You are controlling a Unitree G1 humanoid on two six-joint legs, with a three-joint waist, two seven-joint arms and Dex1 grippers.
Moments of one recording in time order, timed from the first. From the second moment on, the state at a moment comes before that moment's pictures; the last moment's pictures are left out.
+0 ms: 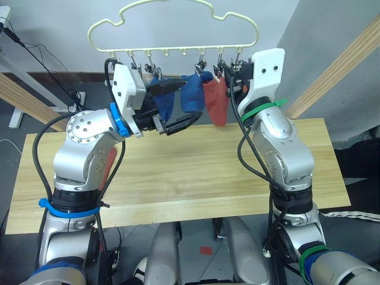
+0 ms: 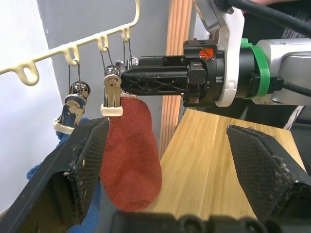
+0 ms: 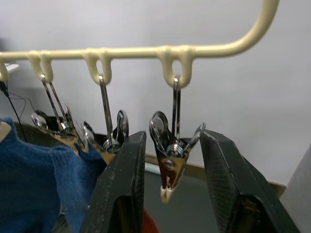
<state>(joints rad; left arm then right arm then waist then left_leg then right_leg) -0.66 0.58 0.06 -0.19 -0.49 0.34 -0.93 -0.78 -0.05 0.05 -0.26 0.09 0.60 0.02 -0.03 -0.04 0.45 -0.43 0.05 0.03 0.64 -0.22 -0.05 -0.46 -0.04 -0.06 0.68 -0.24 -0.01</state>
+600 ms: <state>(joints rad) -0.64 0.59 0.06 -0.19 -0.48 0.34 -0.93 -0.81 0.01 0.02 -0.20 0.10 0.54 0.02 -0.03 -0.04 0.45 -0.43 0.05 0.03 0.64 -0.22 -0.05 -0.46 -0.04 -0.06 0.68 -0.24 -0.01</state>
